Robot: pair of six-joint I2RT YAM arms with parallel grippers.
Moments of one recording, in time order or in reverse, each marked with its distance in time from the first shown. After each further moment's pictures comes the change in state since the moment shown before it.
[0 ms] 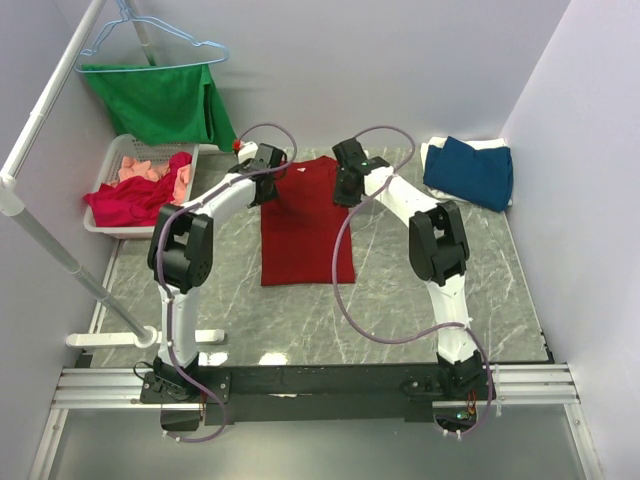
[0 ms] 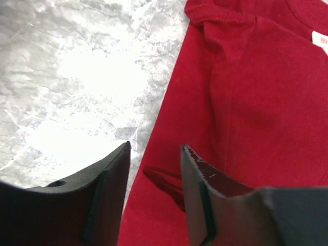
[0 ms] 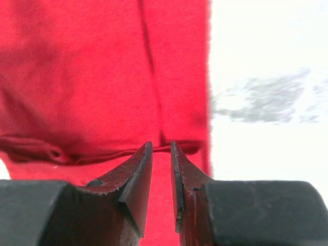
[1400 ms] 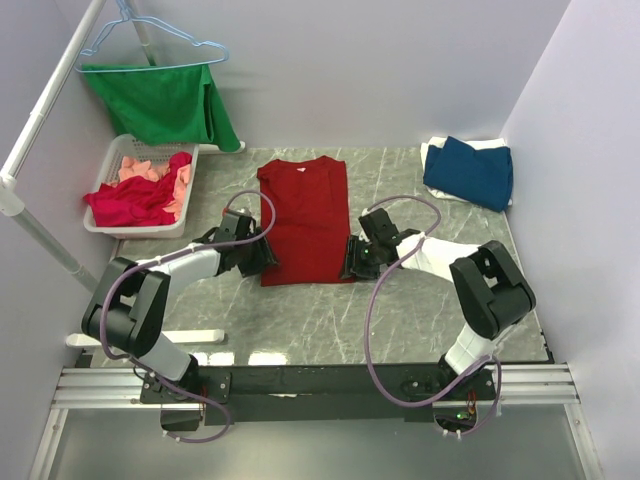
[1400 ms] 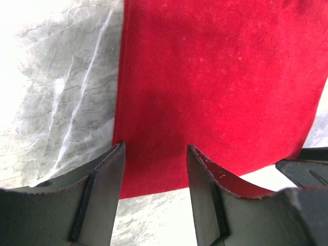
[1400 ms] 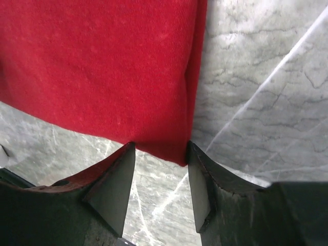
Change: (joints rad) left arm 0.007 -0.558 -0.917 0.383 0.605 -0.044; right arm 0.057 -0.568 -1.020 0.386 -0.317 0.052
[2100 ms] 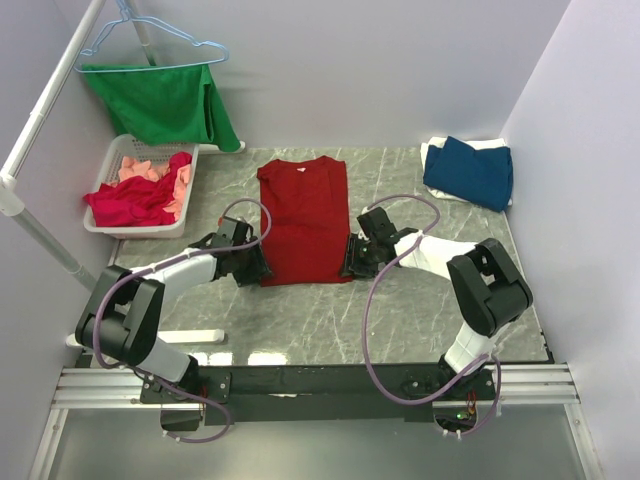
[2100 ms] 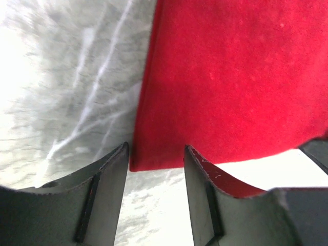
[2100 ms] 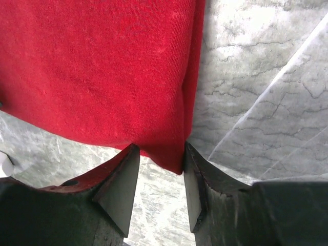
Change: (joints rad) left arm 0.001 -0.053 -0.035 -0.109 -0.013 -0.012; right arm 0.002 0.024 0.017 0.013 0.016 0.030
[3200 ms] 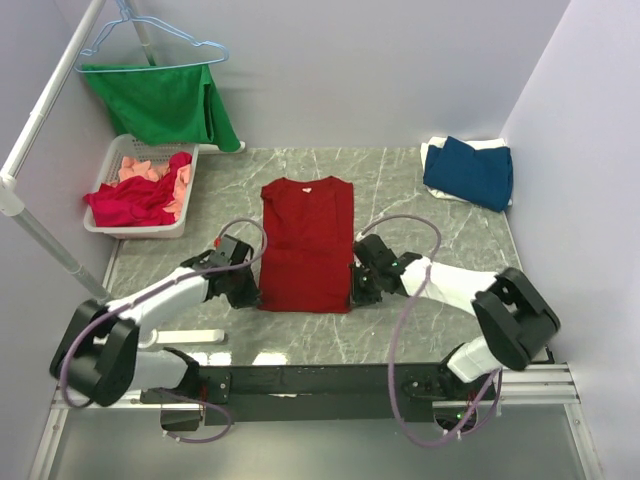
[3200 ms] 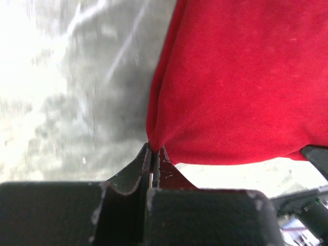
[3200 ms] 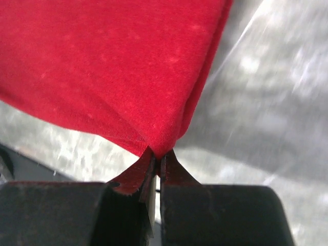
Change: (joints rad) left arm -0.084 -0.203 -0.096 -0.222 -0.027 -0.093; right arm 0.154 -0.208 -0.175 -0.078 0.056 0.029
